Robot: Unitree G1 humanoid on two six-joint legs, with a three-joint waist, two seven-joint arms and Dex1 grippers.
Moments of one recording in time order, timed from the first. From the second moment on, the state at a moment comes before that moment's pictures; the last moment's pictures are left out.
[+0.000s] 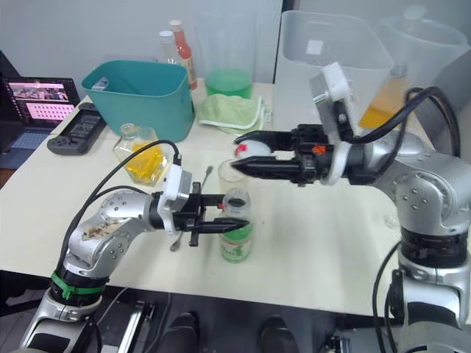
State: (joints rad) left arm -0.48 0.49 -0.17 -0.33 -0.56 0.46 -1.07; right arm -0.69 -0.79 -0.24 -0.33 0.96 0.92 0.88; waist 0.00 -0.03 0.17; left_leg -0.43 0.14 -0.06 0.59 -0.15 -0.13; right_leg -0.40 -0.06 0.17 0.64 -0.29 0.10
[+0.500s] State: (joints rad) left arm -0.53 0.48 -0.15 -0.27 -0.59 0.50 -1.08; right arm -0.34 -0.72 -0.37 -0.04 0.52 0.57 0.58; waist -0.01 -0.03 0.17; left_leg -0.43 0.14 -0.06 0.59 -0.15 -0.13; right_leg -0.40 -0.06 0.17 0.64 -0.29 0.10
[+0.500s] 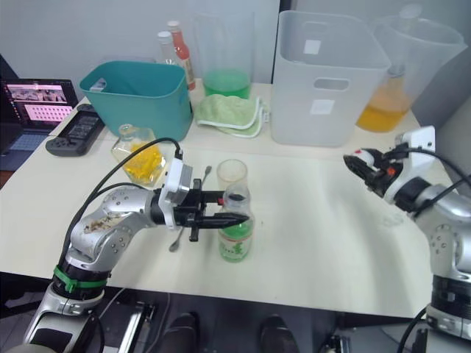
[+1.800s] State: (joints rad) left arm -0.52 0.56 -0.06 -0.22 -0.67 0.54 -1.08; right arm -0.41 -0.56 -0.37 -0.02 0.52 0.49 0.49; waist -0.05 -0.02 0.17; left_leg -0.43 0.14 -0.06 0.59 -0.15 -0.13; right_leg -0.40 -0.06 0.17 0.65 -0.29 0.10
